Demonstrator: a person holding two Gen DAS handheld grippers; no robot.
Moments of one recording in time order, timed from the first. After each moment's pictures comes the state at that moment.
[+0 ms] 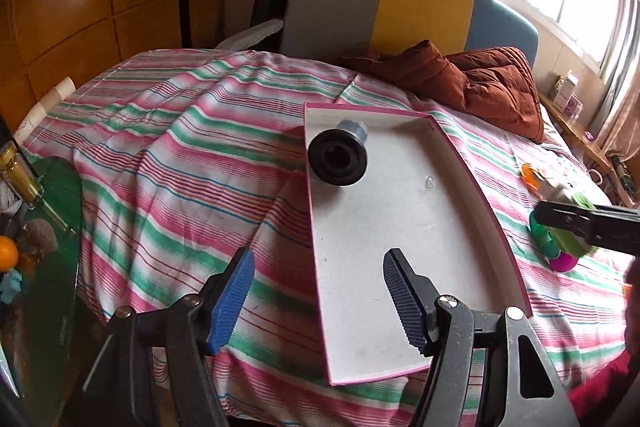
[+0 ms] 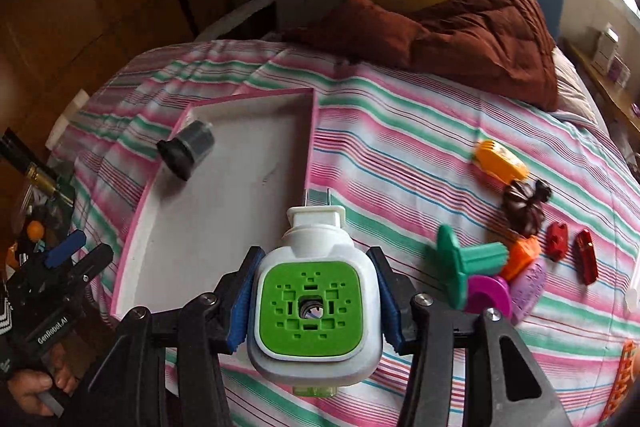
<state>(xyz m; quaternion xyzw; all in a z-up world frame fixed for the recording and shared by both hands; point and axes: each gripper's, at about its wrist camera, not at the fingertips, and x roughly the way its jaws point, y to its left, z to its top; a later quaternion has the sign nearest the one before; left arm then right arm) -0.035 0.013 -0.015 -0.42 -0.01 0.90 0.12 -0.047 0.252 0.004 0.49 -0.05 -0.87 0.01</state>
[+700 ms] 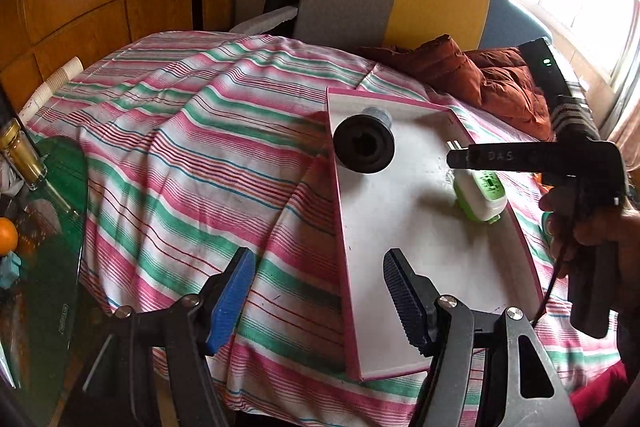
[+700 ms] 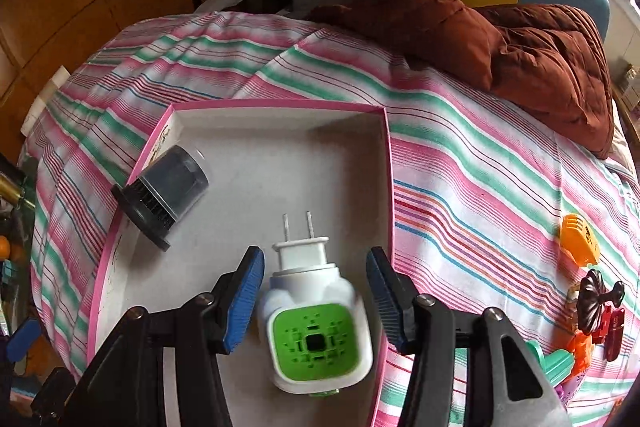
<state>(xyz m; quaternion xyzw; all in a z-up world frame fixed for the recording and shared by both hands) -0.040 -0.002 -0.025 -0.43 -0.02 0.89 0.11 -0.154 0.215 -0.045 0.52 -0.02 -0.86 0.01</state>
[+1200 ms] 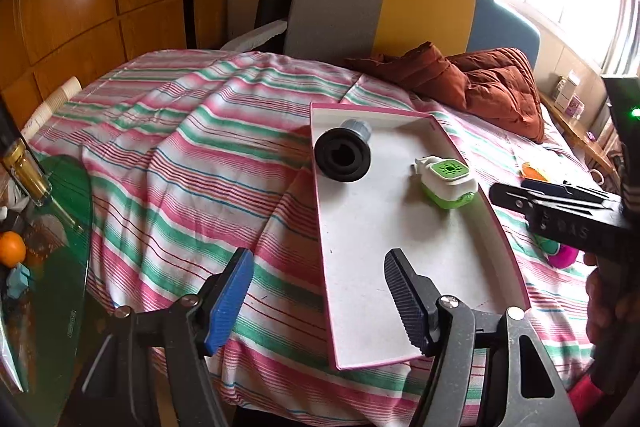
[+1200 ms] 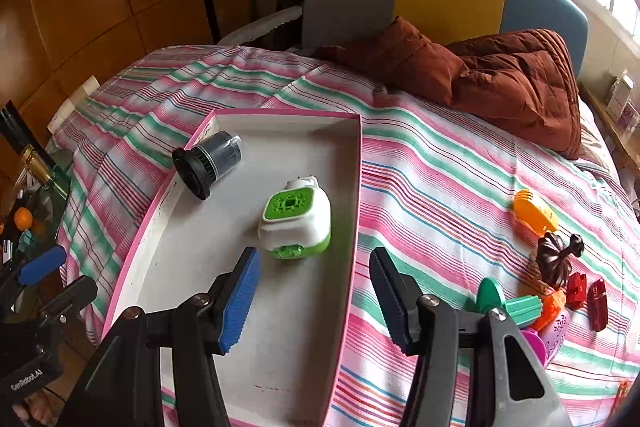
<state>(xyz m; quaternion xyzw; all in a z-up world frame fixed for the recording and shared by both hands) -0.024 0.009 -0.008 -0.41 -0.01 0.90 0.12 -0.062 0.220 -0.009 0.45 -0.01 -0.89 0.02</state>
